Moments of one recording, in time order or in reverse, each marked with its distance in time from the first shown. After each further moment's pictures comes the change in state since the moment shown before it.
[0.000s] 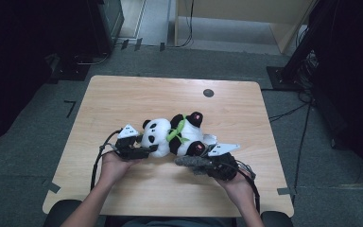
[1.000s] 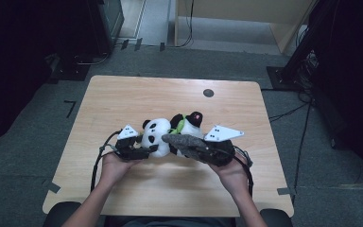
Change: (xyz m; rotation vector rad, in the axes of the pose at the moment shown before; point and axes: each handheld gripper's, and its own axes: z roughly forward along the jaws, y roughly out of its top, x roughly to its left) left arm -0.001 -0.003 0.000 -0.017 0.005 -0.009; right arm 0.023 0.071 -0.036 -0.270 0.006 -0.095
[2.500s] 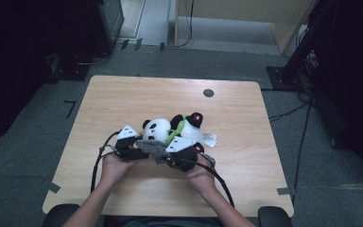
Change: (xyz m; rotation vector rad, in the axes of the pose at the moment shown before) left arm 0.001 -0.002 0.000 -0.005 -0.010 -0.027; right arm 0.040 -0.029 0.105 0.129 0.043 -0.140
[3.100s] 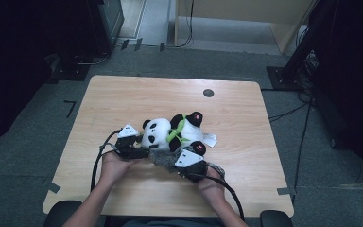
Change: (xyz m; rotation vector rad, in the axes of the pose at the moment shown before) left arm -0.001 0.005 0.000 0.029 0.007 0.022; right arm 0.005 -0.043 -0.014 0.037 -0.090 -0.109
